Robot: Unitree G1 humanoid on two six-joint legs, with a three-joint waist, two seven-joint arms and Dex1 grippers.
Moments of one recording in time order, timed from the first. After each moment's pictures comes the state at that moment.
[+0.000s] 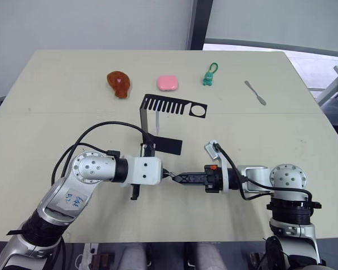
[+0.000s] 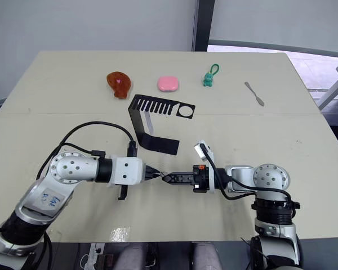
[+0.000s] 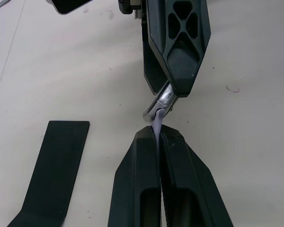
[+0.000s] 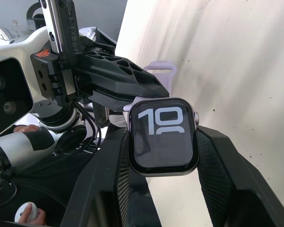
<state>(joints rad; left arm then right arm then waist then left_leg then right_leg) -0.42 0.71 -0.28 -0.54 0.00 0.44 -1.00 -0.51 -0.30 -0.18 -0.09 1.16 1.60 0.47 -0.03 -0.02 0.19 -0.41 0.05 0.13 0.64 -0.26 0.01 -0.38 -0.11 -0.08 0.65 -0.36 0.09</state>
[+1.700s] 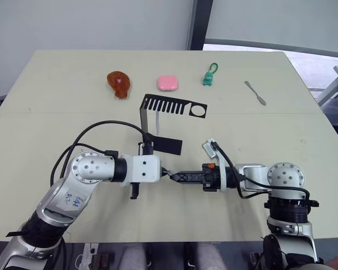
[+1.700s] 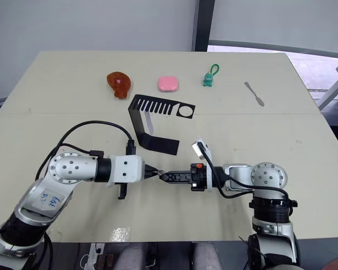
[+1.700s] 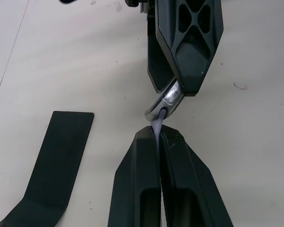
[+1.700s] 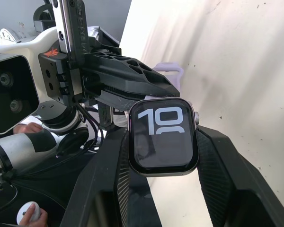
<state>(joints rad) -0.40 0.71 -0.24 -0.56 0.00 0.48 -0.99 -0.52 -0.27 -0.17 -0.09 1.15 1.60 0.47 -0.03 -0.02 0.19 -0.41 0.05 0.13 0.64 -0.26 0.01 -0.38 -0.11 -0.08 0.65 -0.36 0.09</state>
